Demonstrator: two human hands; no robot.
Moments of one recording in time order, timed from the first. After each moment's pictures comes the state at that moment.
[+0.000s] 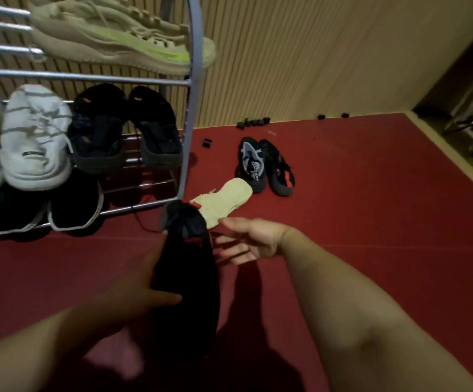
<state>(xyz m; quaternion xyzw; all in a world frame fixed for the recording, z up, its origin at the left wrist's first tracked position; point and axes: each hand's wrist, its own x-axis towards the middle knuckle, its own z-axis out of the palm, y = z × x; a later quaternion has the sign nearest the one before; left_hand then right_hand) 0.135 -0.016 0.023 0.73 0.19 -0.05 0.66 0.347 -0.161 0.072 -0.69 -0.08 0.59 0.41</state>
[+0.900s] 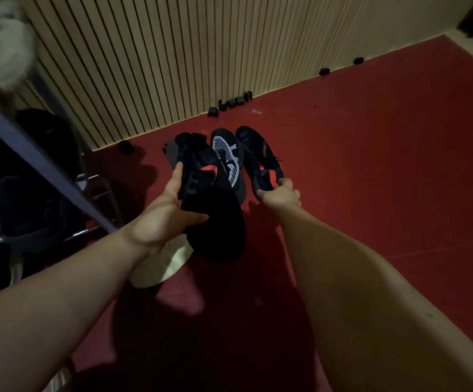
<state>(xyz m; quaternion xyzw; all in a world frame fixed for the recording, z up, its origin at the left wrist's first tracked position) 0.436 -0.026 0.060 0.69 0.25 -0.01 0.68 0.593 -0.180 0.012 -0.89 0.07 0.26 0.36</state>
